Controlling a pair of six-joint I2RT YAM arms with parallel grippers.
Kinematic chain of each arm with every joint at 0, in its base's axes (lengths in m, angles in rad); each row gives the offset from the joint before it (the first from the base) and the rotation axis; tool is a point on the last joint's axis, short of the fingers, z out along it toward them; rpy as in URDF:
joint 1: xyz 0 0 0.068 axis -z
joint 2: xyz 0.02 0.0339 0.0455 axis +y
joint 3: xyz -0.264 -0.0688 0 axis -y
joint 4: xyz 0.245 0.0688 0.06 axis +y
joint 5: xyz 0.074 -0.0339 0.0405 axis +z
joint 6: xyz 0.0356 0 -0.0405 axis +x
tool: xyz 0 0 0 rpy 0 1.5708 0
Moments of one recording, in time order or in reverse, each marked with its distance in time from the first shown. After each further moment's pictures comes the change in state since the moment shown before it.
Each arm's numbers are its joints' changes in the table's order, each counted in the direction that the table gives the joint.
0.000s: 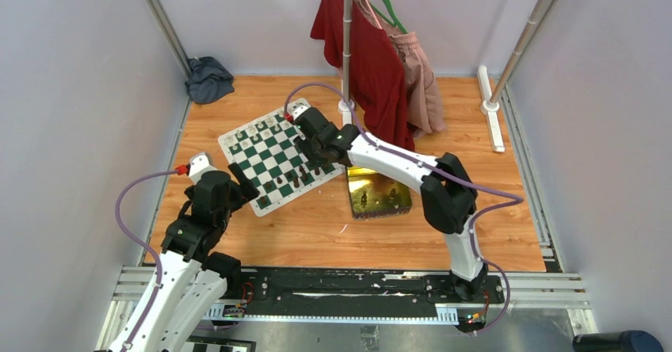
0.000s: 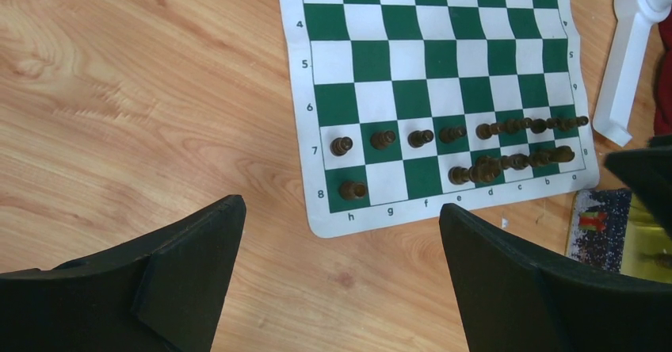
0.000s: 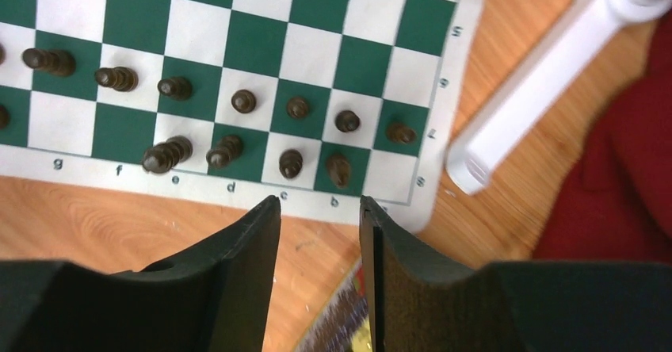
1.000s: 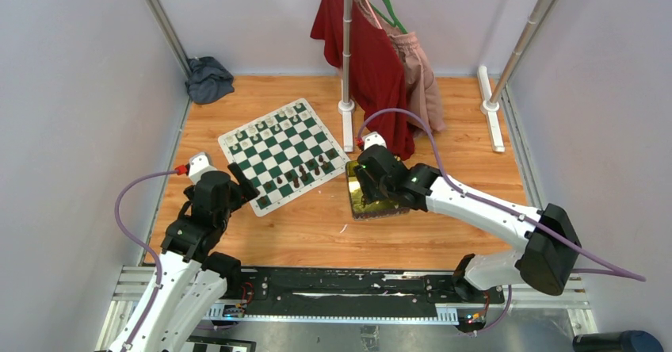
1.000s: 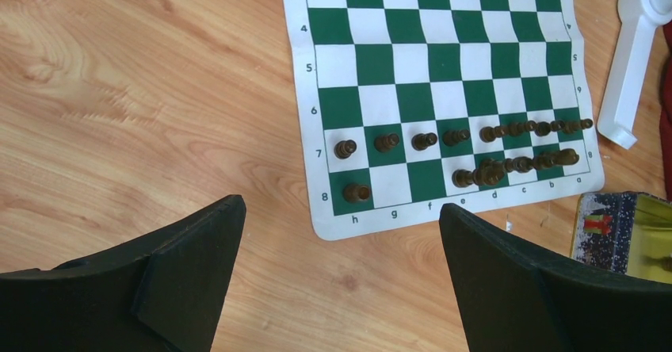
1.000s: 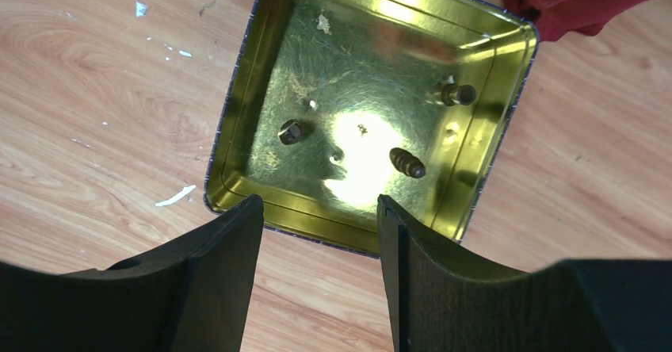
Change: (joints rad) left arm 0.000 -0.003 0.000 -0.002 0.012 0.014; right arm -0.001 -0.737 -0.732 0.042 -0.139 0.265
